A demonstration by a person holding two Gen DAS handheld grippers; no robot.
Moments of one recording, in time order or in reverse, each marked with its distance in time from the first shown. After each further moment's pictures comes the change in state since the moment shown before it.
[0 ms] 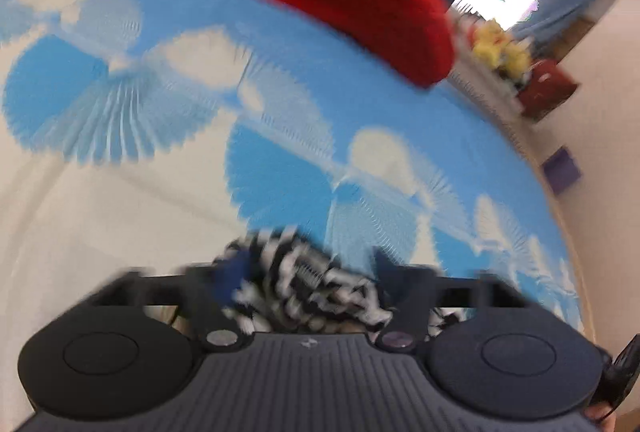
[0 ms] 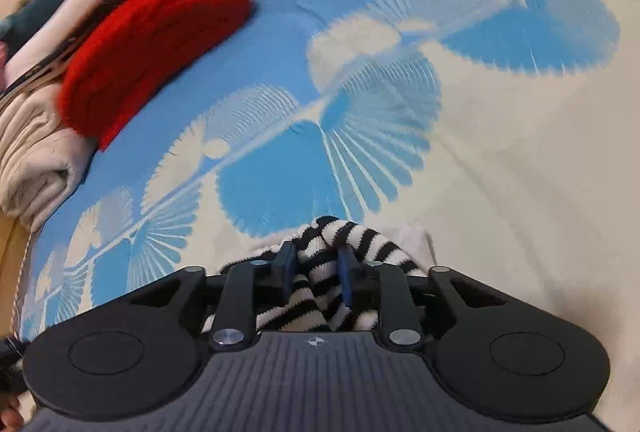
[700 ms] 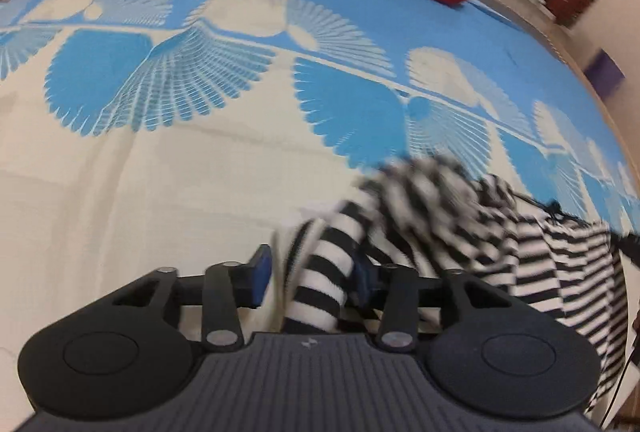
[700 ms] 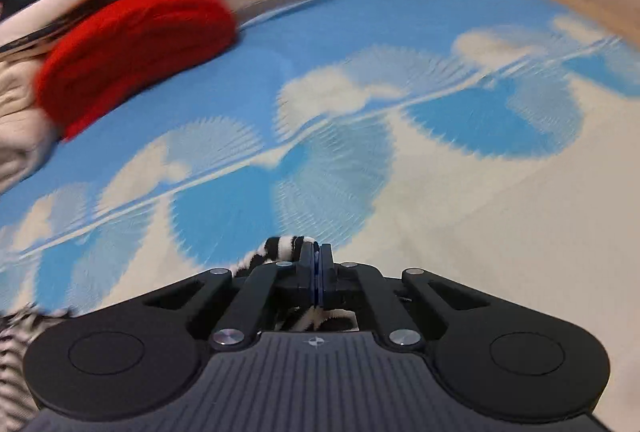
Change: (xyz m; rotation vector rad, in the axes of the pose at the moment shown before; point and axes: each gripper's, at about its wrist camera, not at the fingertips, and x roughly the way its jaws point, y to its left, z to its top) left arm 0.004 0.042 -0.028 0.190 0.216 0.174; right arm 0.011 -0.006 0.002 -0.173 -0.072 -0.288
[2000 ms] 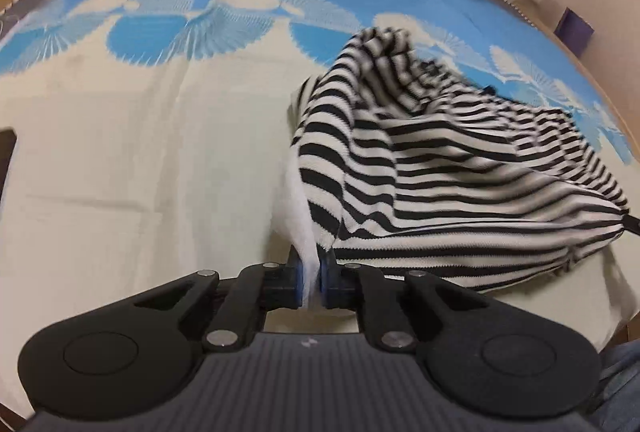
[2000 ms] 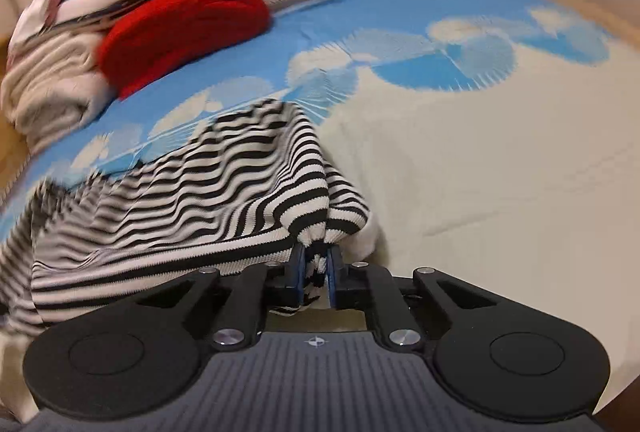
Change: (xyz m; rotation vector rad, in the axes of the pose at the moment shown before) left arm -0.104 0.013 -0.140 0.126 -0.031 0.023; right arm -0.147 -0.103 -0.095 -0.008 0.042 0.196
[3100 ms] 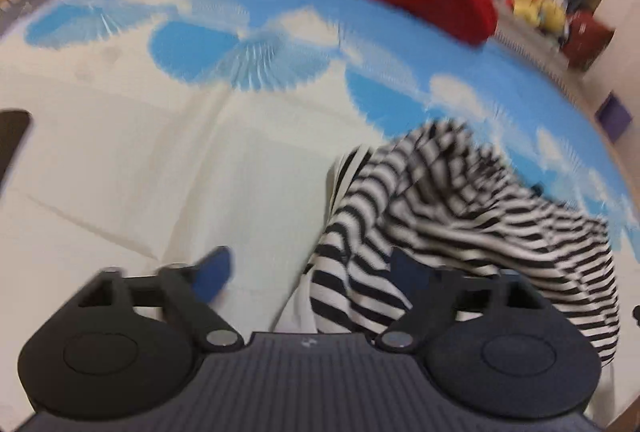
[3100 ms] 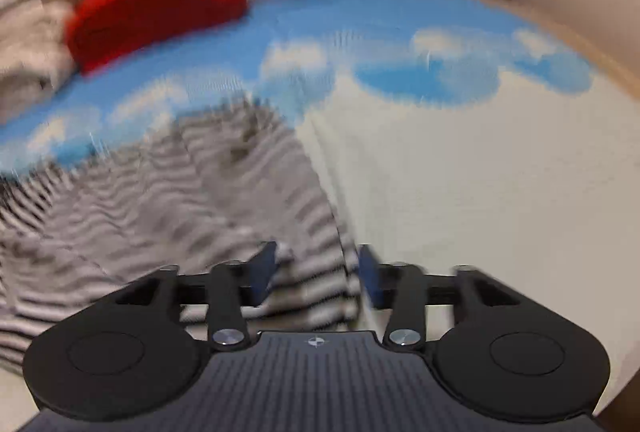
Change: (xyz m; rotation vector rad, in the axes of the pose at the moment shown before) left arm 0.000 0.005 0.040 -0.221 -0.137 0.058; right arm 0.005 0.040 0.002 -0.141 -0.141 -0.110
